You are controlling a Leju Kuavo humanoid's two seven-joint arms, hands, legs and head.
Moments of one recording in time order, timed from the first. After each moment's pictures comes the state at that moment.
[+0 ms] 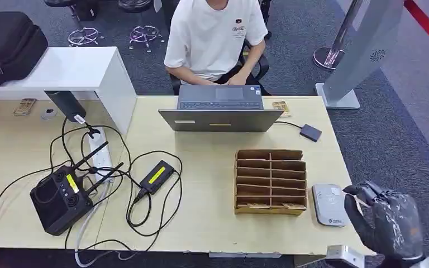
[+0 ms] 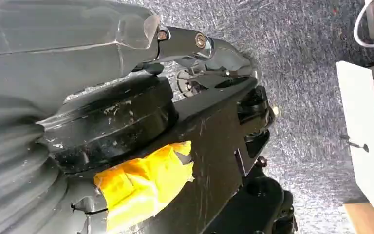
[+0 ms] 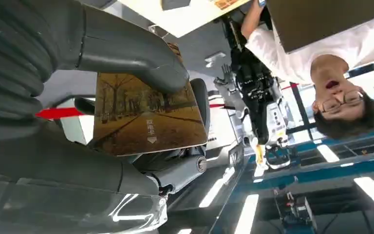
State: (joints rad) left arm -0.01 -0.12 -0.16 -0.18 0.02 0.07 -0.23; right arm 0.34 -0.45 0.11 -1.96 0.83 -0.48 -0.32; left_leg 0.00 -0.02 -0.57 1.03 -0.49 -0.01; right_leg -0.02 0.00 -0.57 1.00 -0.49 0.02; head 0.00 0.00
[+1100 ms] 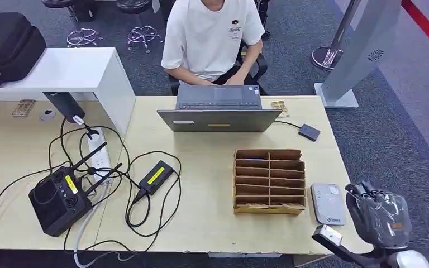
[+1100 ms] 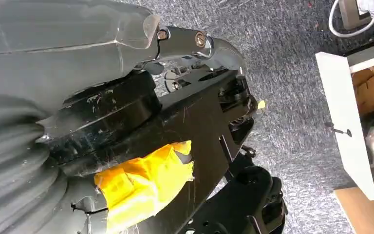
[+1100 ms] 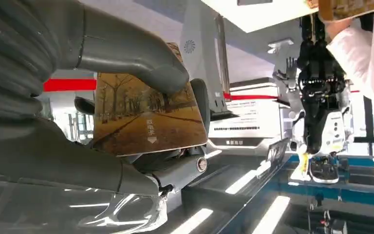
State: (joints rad) left arm -0.03 -0.13 -0.15 -0.18 -0.03 0.04 -0.26; right arm 0.21 -0.40 0.14 -1.66 1.11 -0.57 -0.21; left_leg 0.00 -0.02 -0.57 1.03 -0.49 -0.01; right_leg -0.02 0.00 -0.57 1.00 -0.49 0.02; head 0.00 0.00
